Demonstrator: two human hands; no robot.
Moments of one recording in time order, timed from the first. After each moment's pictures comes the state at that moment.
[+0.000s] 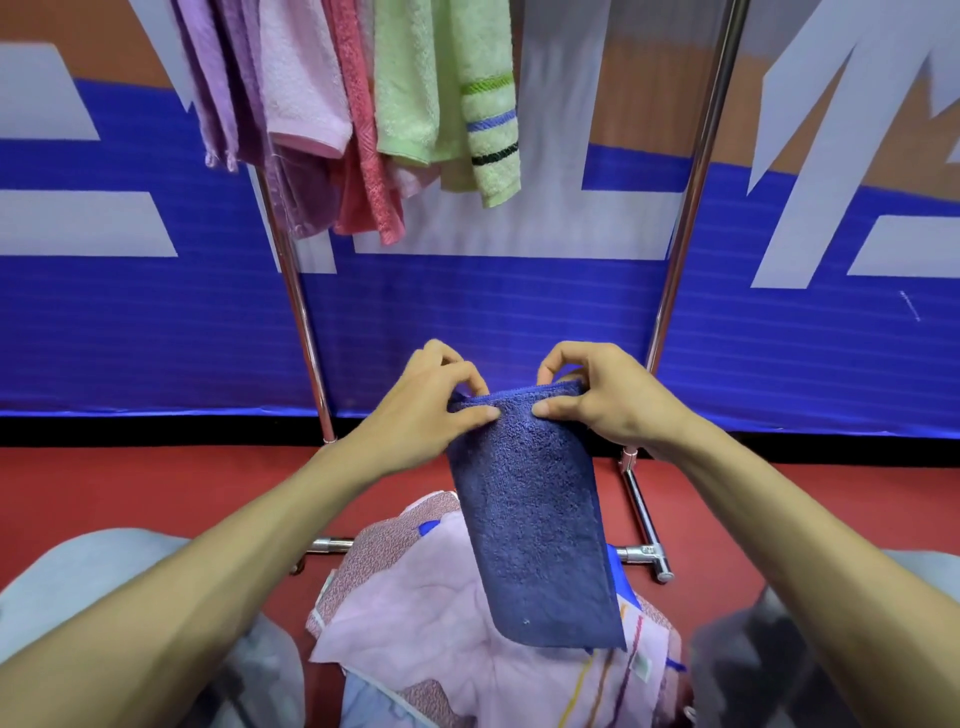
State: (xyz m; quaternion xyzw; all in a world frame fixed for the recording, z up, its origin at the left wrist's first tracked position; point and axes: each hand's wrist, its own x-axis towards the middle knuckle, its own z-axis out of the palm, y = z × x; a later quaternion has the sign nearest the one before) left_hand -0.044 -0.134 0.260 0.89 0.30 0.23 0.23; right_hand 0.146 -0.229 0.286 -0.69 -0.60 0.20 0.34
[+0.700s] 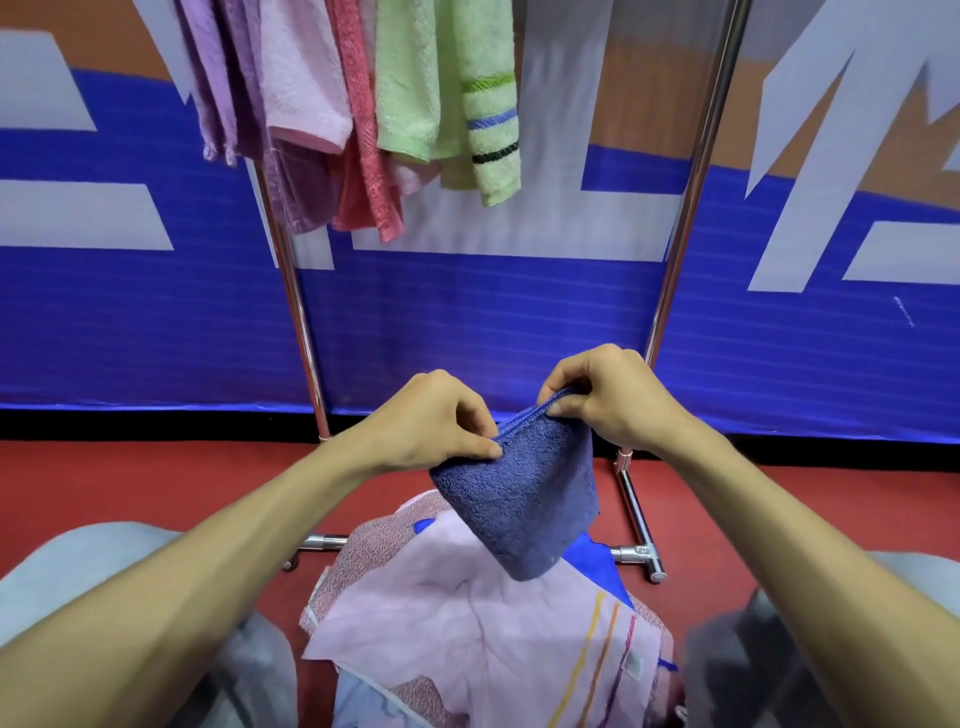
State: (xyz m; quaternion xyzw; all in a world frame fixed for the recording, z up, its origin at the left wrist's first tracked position) left_hand -0.043 -0.145 0.271 0.89 0.30 0.15 0.31; right_hand 0.147 -0.232 0.290 -0.73 -0.63 0.10 0.25
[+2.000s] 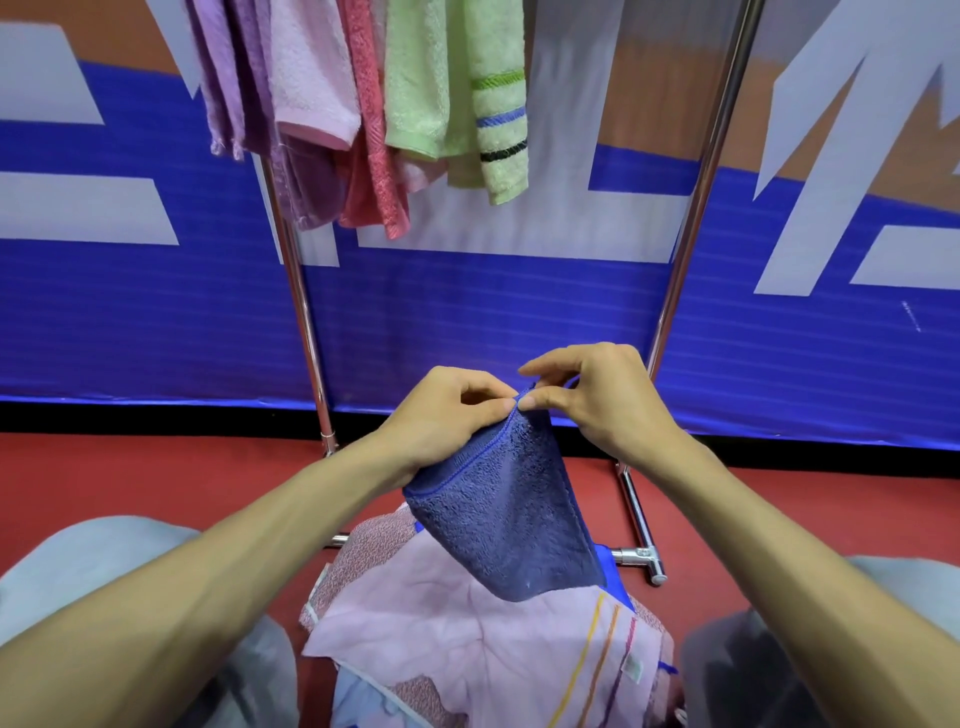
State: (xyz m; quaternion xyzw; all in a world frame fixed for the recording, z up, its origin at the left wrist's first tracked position) left_hand -0.033 -0.153 0.264 0.78 0.31 0.26 0.47; right_hand 0.126 -0.231 0.291 -0.69 -0.63 0.08 0.34
